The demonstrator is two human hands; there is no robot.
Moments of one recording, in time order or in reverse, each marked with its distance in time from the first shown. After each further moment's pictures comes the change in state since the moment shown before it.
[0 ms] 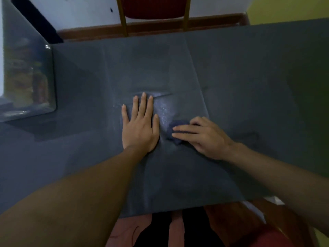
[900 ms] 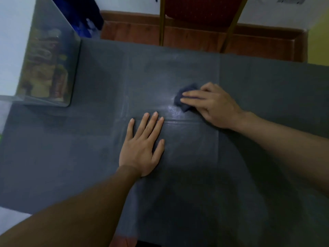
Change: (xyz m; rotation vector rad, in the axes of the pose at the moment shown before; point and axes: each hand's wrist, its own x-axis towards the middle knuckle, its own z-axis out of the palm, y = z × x) left_hand 0.005 0.002 -0.011 0.018 -0.100 -0.038; right_hand 0.143 0.149 -0.019 -0.006 -0.032 -0.195
